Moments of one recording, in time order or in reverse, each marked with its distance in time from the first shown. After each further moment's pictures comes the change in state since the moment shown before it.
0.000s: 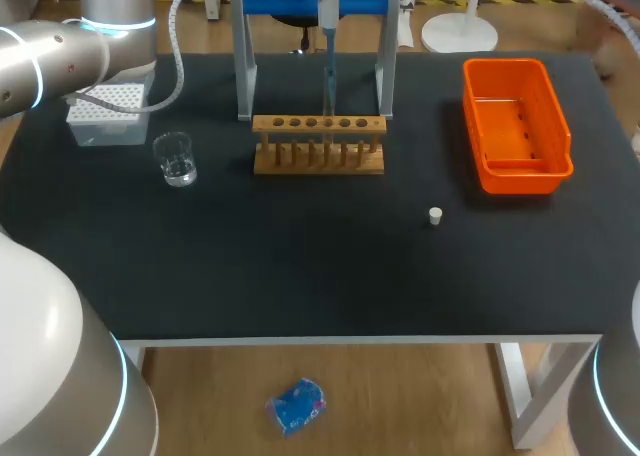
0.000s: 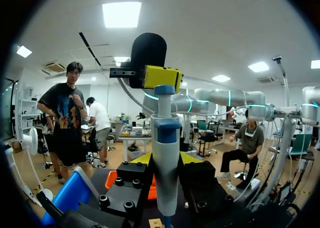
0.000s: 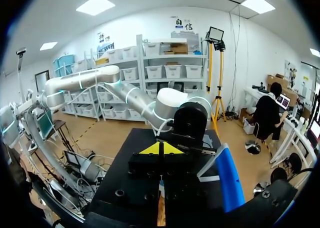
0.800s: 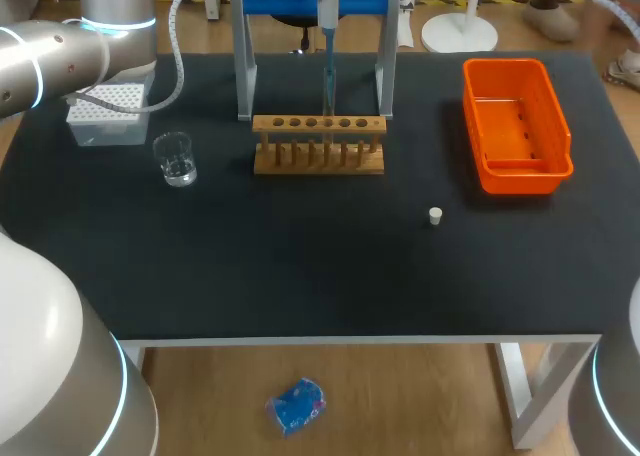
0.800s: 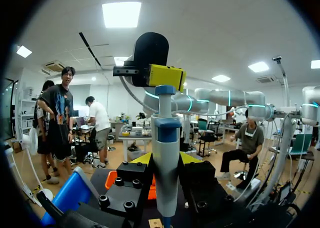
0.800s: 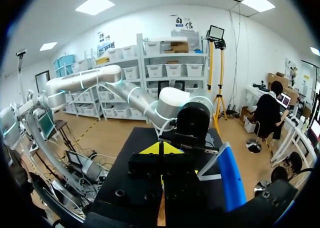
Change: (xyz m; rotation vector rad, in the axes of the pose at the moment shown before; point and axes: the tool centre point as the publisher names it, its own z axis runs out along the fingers) left arm 0.000 0.000 0.000 0.000 0.001 0.000; right arm 0.008 0.003 -0.003 0.011 0.007 0.002
